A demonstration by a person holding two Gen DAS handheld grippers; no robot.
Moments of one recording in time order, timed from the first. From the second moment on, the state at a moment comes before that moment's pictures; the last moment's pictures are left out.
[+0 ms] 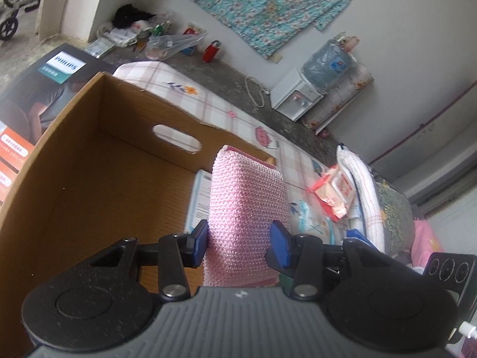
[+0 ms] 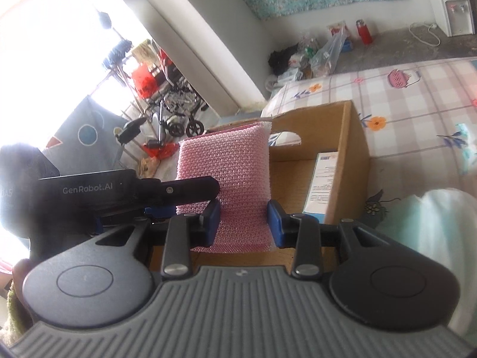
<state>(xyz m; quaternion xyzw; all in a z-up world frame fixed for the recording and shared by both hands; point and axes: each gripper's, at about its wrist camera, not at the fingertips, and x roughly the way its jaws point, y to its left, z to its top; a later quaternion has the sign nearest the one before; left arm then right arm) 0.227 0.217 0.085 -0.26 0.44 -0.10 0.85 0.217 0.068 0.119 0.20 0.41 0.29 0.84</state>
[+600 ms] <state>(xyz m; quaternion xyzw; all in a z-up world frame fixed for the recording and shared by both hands) 0.328 0.278 -0.011 -0.27 0.56 -0.04 0.79 0.288 0.170 0.064 0.06 0.46 0.26 0.85</state>
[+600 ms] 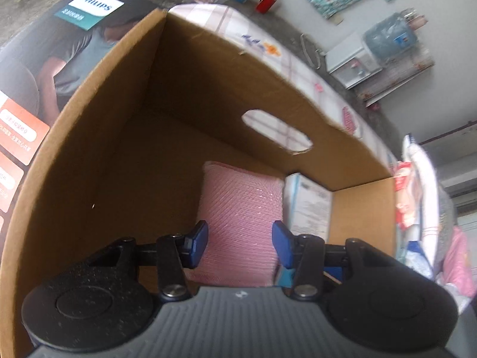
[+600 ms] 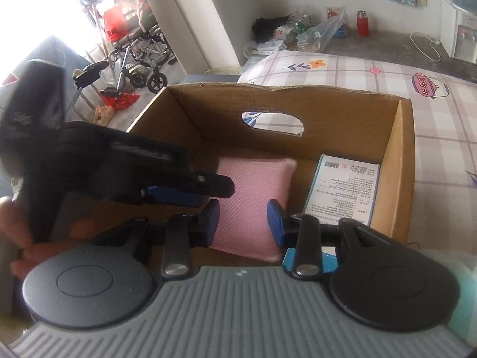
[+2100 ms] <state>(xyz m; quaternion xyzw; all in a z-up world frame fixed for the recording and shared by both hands) 0.319 0.216 0.014 -0.19 0.49 0.04 0.85 0.216 0.041 0.098 0.21 0.38 0.28 0.86</state>
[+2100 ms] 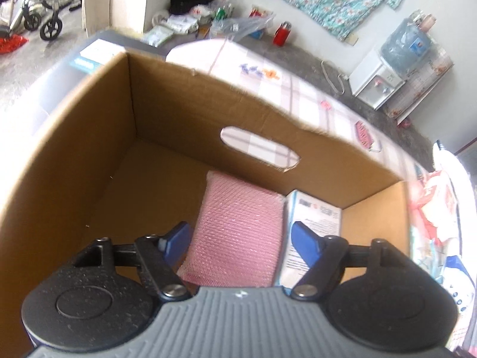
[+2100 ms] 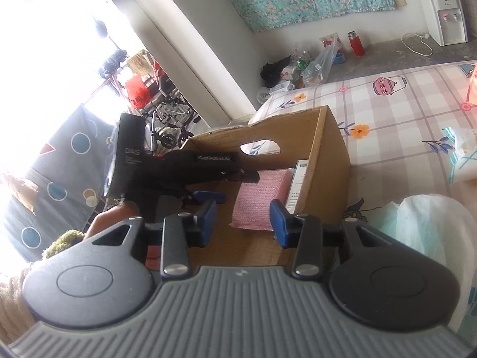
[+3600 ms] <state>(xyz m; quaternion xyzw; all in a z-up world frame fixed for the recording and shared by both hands) 0.360 -0.092 0.062 0.06 0.45 -0.24 0.86 0.218 -0.122 -0.009 0.43 0.33 -0.02 0.84</state>
